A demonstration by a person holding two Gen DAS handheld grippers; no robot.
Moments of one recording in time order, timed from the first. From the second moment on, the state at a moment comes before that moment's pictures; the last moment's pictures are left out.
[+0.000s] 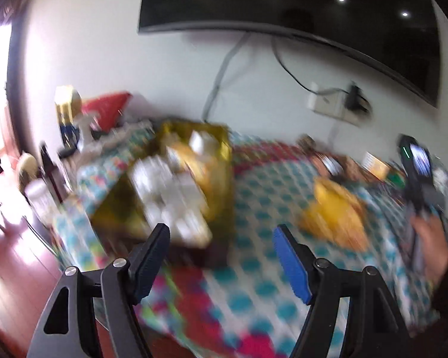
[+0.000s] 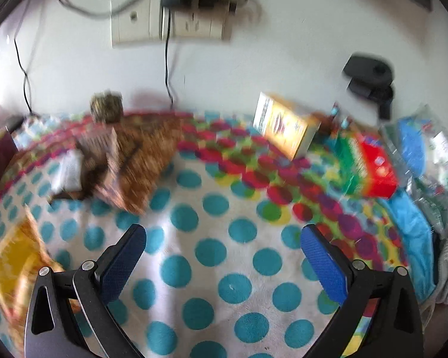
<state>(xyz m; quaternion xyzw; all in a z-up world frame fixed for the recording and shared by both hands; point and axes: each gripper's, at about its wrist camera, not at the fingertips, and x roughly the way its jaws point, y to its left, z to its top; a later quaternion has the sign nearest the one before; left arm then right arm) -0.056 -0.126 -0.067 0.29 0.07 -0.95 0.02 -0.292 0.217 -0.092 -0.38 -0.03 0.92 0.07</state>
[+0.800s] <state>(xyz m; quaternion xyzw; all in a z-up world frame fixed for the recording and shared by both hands) -0.057 -0.132 -0.099 0.32 0.08 -0.94 -0.03 -0.505 0.077 -0.101 -0.48 -0.02 0.87 0.07</state>
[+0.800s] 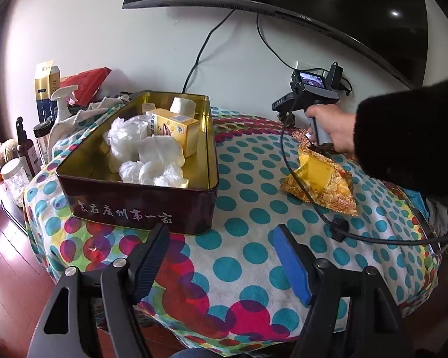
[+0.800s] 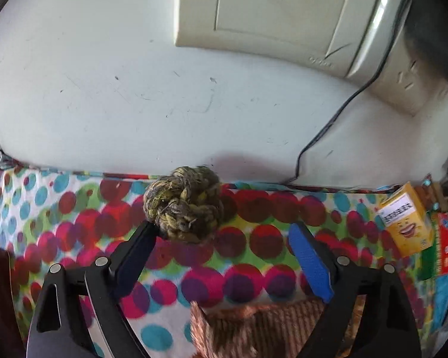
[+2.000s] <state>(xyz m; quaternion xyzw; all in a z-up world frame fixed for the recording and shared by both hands) -0.050 -0.112 -0.101 0.34 0.07 -0.94 -0.02 -0.307 0.029 -0.035 -0.37 -0.06 0.91 -0.14</state>
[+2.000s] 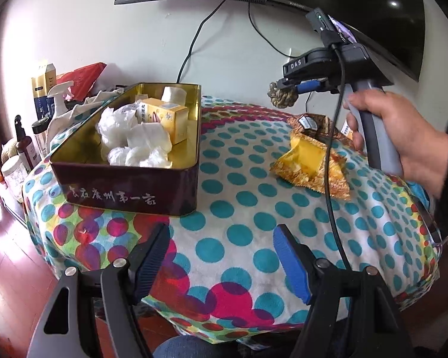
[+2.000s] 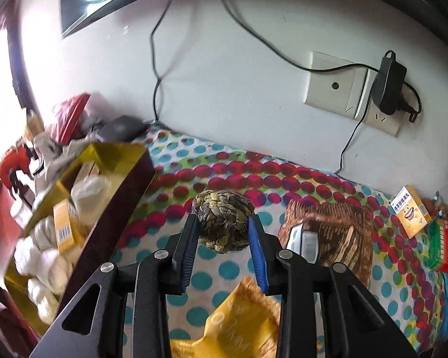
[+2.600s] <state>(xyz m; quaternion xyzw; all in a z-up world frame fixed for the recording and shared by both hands) -0.029 -0.112 -0.096 0.33 0.06 -0.94 0.03 -0.257 -0.039 -0.013 -0.33 -0.09 0.92 -0.17</state>
